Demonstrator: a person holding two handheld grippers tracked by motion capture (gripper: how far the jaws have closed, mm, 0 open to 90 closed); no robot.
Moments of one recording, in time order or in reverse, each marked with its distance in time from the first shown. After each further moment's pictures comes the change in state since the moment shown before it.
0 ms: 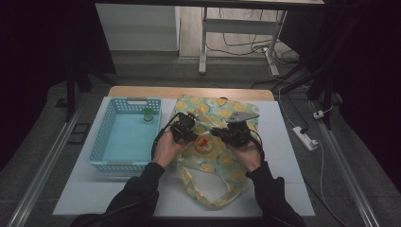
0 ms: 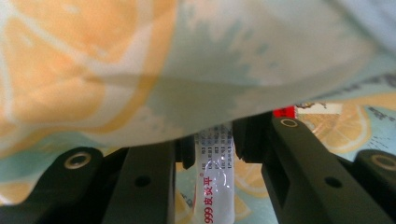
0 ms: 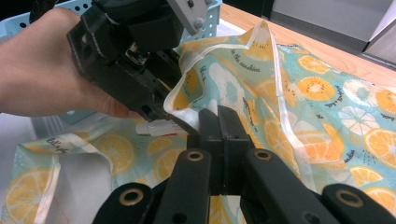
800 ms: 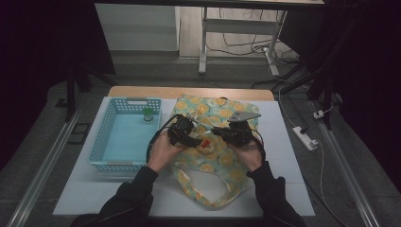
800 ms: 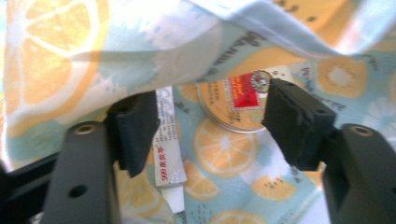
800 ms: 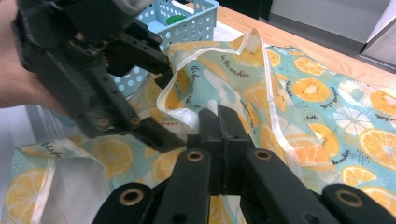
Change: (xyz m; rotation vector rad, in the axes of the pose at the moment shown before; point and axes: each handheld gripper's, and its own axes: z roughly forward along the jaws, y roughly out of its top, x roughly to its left) left arm -0.010 -0.015 -0.028 -0.104 -0.079 0.091; right arm -0.003 0.000 -0.003 -0.011 -0.003 0.005
